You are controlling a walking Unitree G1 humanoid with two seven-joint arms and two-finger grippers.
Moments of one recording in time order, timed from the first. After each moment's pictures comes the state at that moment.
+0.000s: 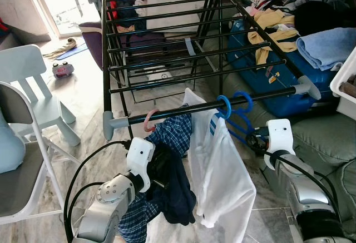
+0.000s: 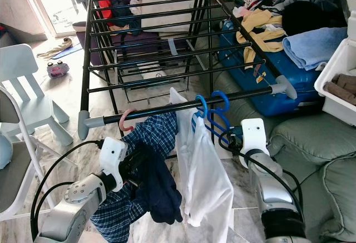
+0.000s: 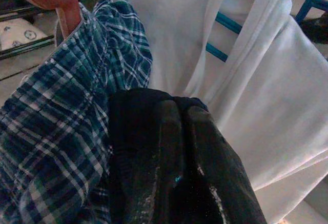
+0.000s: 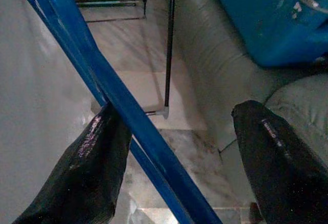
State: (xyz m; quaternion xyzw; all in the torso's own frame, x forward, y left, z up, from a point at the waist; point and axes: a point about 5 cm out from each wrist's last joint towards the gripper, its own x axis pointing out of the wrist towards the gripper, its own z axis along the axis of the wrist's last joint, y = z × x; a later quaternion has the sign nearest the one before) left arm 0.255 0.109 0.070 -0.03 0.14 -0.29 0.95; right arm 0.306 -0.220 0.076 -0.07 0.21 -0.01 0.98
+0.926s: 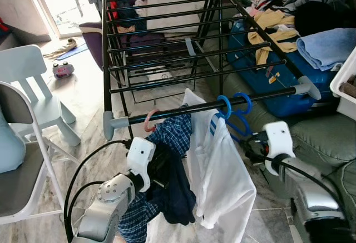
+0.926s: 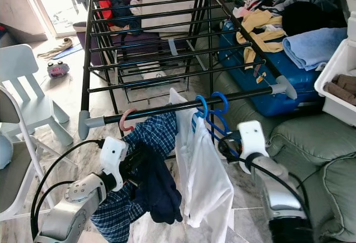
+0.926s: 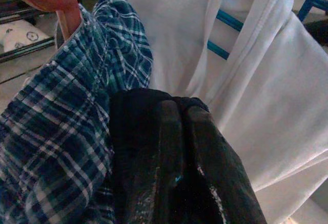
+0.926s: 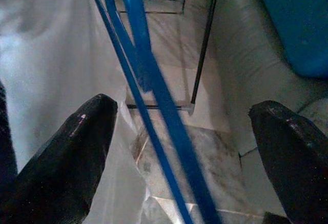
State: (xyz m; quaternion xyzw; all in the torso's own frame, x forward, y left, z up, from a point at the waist) left arm 0.256 0.109 0.070 -0.02 0.14 -0.30 0.94; right arm 0.296 -0.216 0.090 -0.09 0.22 0.08 0.97
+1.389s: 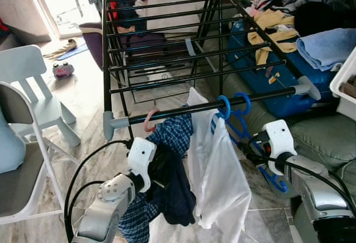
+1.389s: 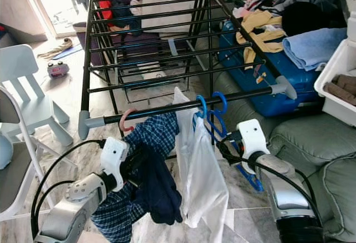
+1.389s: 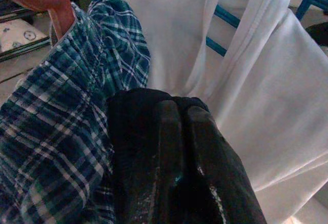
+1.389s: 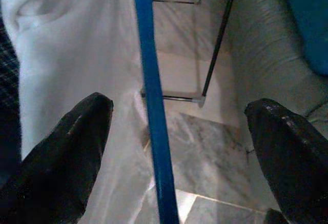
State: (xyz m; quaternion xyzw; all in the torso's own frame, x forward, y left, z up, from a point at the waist) left arm 0.256 0.108 0.070 -0.01 0.15 -0.30 0.94; right arm 0.292 -0.218 0.091 -0.08 0.24 0.13 0.96
